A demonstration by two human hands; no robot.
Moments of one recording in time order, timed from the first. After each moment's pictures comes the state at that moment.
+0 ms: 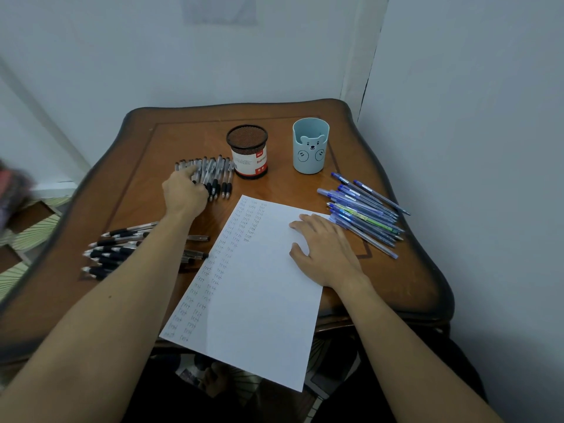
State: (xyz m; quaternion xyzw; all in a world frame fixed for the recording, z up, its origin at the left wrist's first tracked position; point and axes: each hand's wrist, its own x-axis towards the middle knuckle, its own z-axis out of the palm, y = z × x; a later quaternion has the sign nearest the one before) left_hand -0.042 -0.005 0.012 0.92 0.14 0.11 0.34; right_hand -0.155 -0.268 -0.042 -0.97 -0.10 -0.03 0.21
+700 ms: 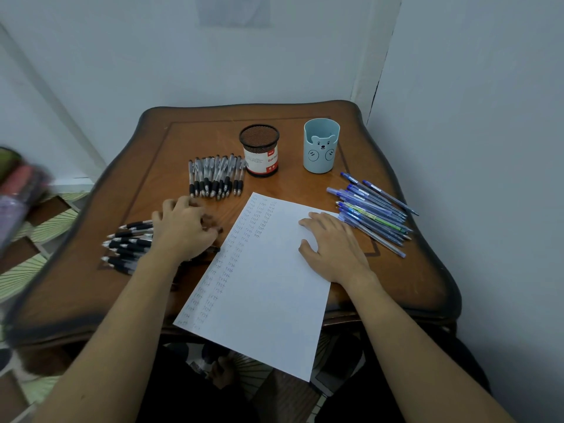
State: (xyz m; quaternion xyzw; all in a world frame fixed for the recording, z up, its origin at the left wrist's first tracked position) left_hand -0.119 0.023 0.008 1.00 0.01 0.00 0.07; right_hand -0.155 -0.267 -0.041 -0.97 -0.10 -0.02 0.20
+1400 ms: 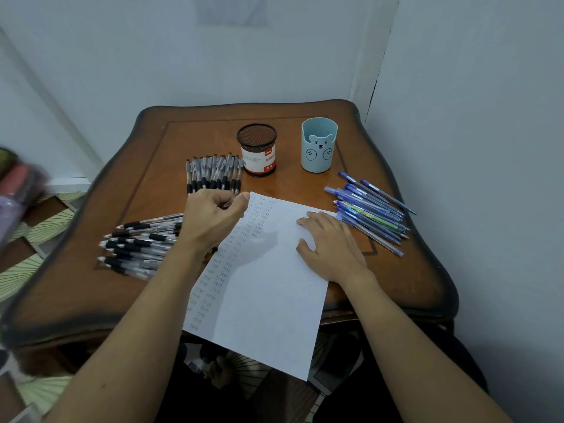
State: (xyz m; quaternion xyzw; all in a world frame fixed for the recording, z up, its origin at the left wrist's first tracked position) left_hand -0.129 -0.029 0.026 0.87 -0.11 0.16 0.45; right_hand -0.156 -0.267 -0.040 -0.97 -0.10 -0.03 0.21
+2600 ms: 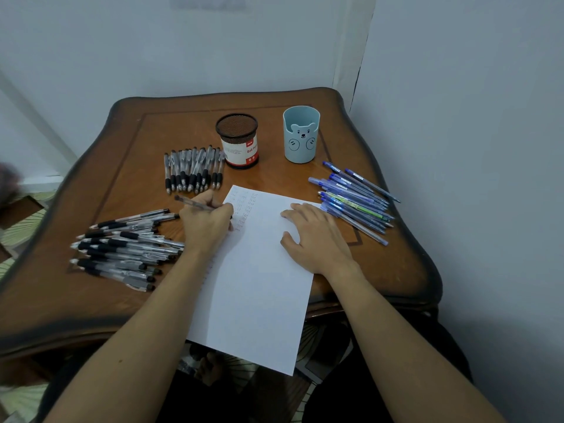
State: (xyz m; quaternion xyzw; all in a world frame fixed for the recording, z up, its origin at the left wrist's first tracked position) left_hand -0.108 -0.051 -0.032 0.80 0.08 0.14 0.58; right_hand -0.155 -0.268 -0.042 -0.97 -0.11 -0.03 0.20
